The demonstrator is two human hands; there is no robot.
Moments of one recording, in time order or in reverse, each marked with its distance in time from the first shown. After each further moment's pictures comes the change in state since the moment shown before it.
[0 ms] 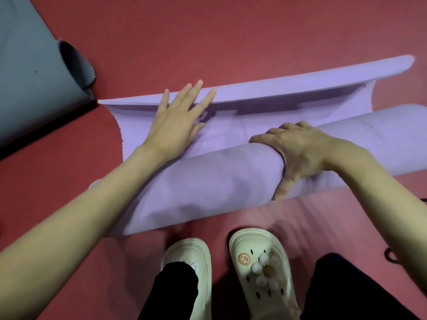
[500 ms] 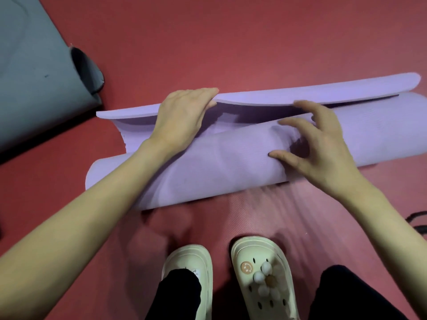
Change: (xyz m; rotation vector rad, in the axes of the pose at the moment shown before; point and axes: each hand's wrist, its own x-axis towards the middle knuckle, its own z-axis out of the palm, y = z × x) left_hand 0.020 0.002 -0.023 -0.119 0.374 0.060; right_hand -0.011 0.008 0.035 0.264 0.933 0.059
